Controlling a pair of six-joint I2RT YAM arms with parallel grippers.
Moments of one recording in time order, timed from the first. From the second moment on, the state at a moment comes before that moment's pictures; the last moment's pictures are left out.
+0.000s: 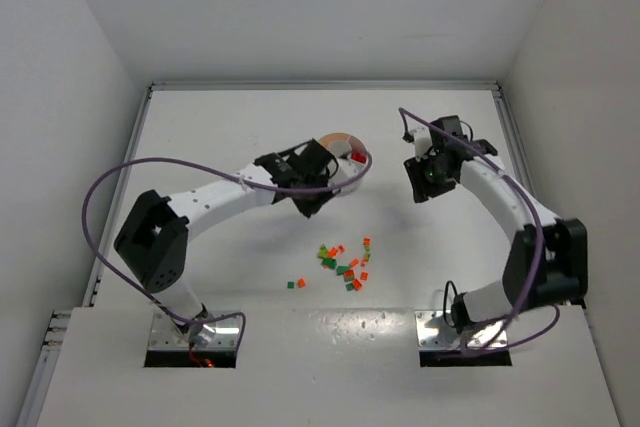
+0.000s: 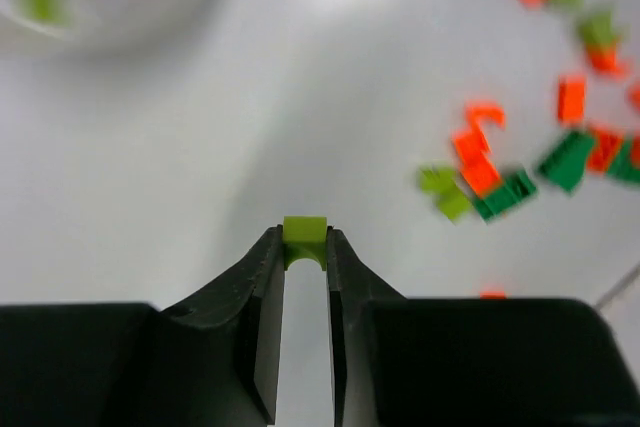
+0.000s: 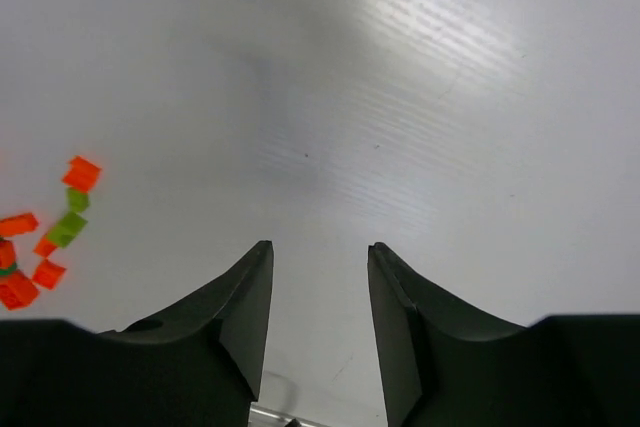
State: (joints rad) left arm -0.80 1.65 1.18 -0.64 0.06 0.24; right arm 0.18 1.54 1.05 -0.76 -0.09 -0.21
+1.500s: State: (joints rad) left arm -0.55 2.06 1.87 -0.81 0.13 0.16; right arm 0.15 1.31 1.16 -0.80 -0.21 -0.45
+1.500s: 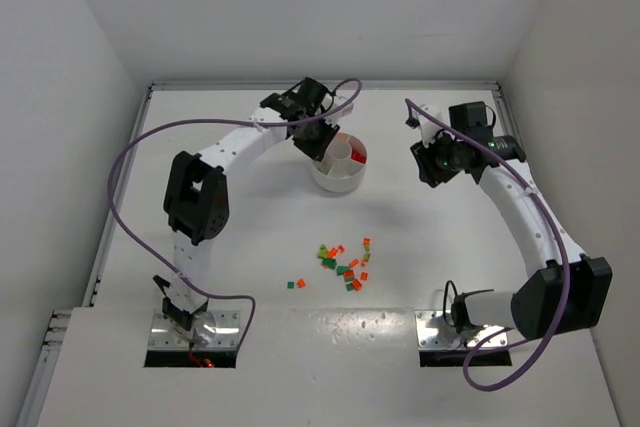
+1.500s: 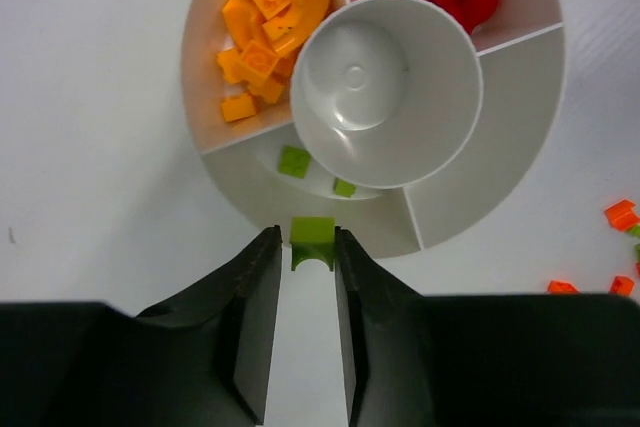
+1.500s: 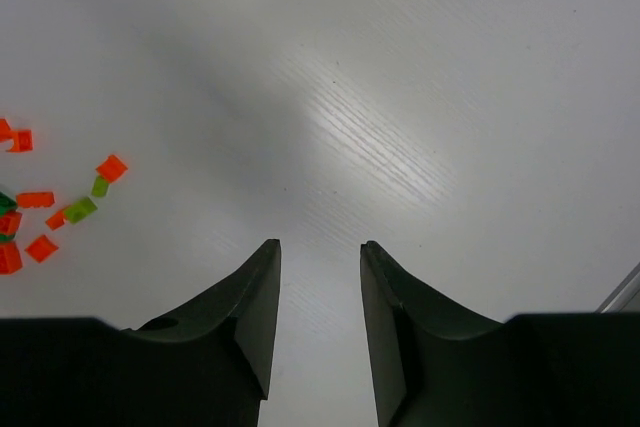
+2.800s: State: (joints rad) left arm -0.90 1.64 1.04 -0.62 0.19 0.38; right arm 0.14 1.48 1.23 -0.81 -0.25 -0.40
